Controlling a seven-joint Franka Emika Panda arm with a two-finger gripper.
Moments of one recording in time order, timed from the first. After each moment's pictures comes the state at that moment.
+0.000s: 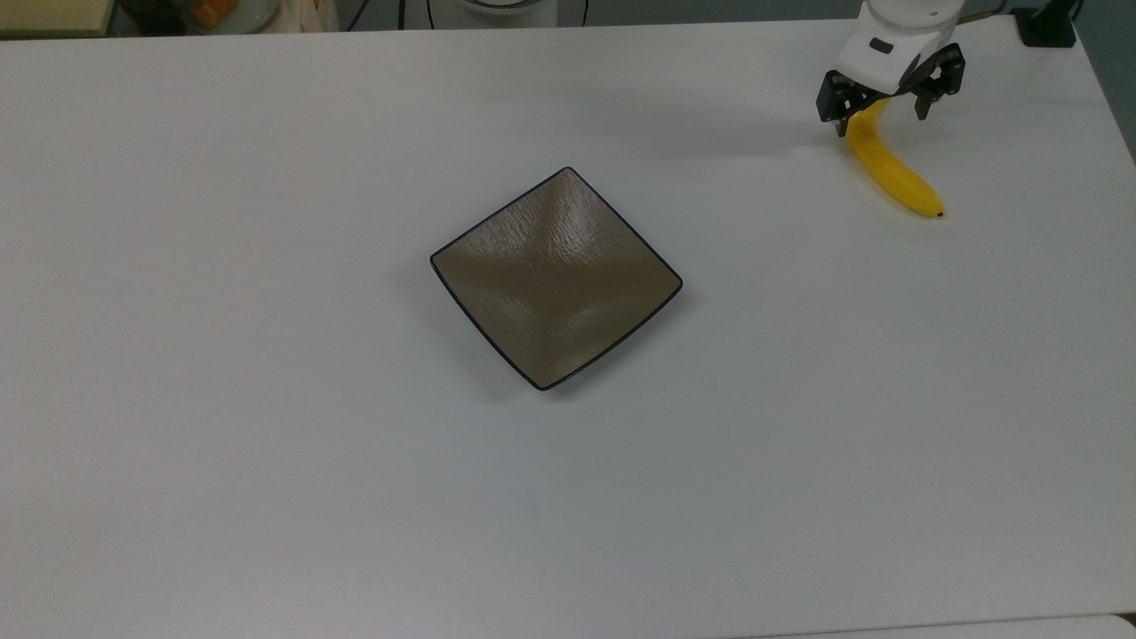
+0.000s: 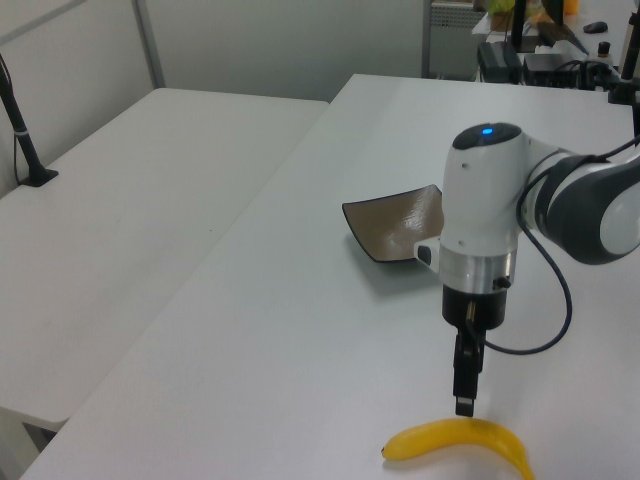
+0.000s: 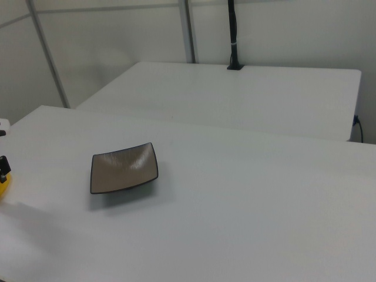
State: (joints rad) arm 0.48 0.36 0.39 -1.83 0.06 2.27 0.60
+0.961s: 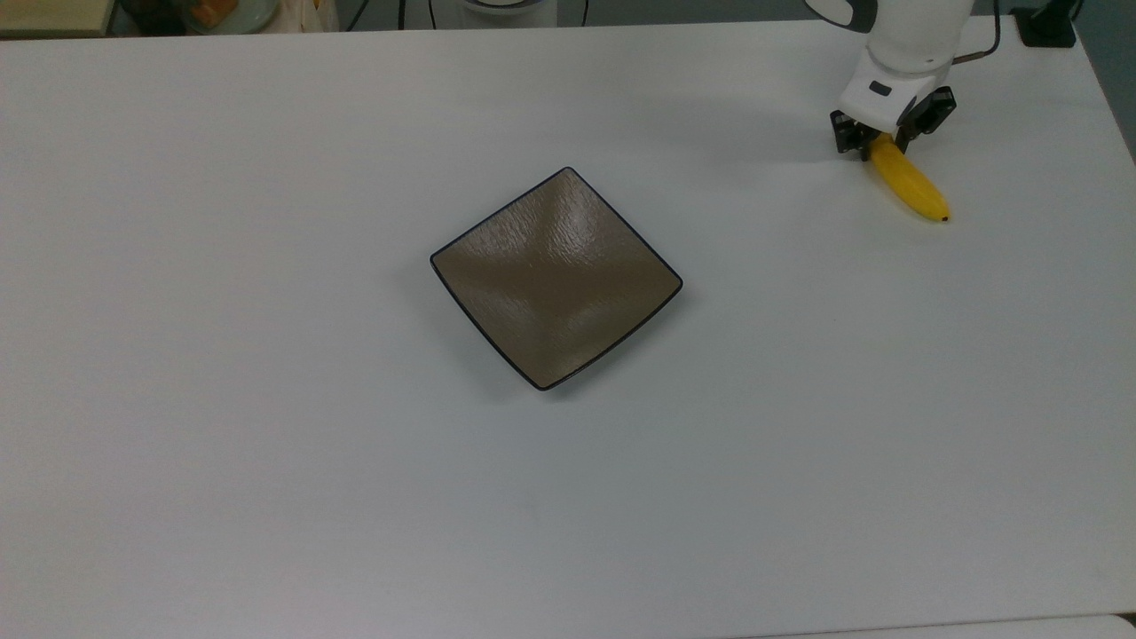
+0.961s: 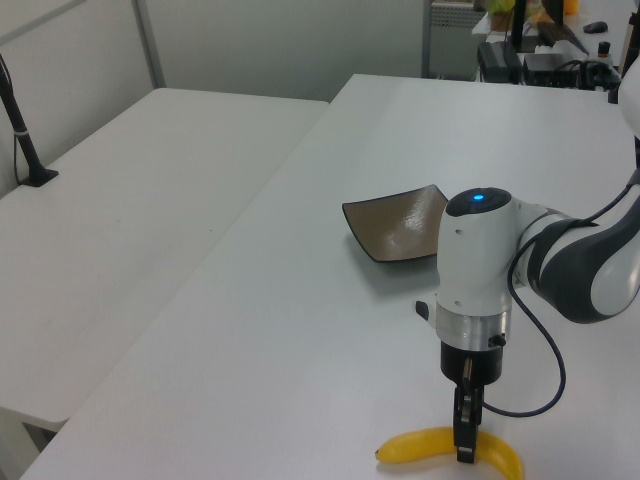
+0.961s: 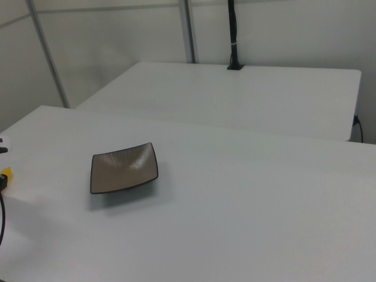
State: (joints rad) arm 0.51 0.49 0.39 -1.82 0.04 2.39 0.62
